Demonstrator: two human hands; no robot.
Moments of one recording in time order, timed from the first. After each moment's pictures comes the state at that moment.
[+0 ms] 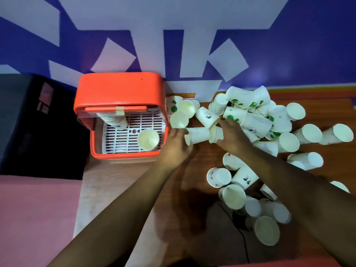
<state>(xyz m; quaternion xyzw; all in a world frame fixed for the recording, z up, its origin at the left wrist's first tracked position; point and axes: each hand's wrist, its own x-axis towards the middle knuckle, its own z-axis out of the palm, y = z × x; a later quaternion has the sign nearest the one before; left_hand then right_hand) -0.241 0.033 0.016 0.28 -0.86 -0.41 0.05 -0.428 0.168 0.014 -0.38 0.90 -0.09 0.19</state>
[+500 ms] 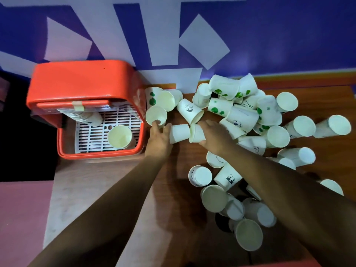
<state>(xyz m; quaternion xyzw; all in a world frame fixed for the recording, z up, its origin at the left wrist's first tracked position) -0.290 0.050 -0.051 0.34 -0.91 -0.25 -0.02 -0.454 0.187 -0.035 -0.48 0.86 -0.04 0.18</state>
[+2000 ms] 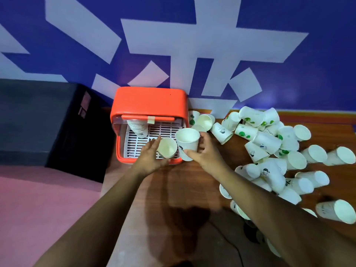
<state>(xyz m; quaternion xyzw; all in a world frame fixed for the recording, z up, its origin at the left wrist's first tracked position) -0.134 -0.062 0.011 0.37 -0.82 -0.43 -0.02 -0.294 0.093 0.058 -0.26 0.76 -0.48 0.34</state>
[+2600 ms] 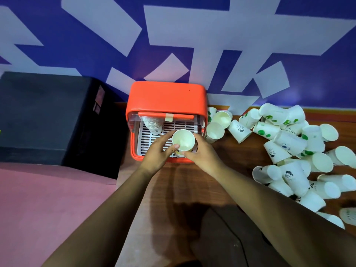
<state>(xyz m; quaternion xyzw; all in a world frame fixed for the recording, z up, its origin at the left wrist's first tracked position) -0.120 -0.085 0.016 0.34 -0.77 -0.54 0.10 -0.265 0.038 0.018 -0.36 0.79 -0.39 0.32</state>
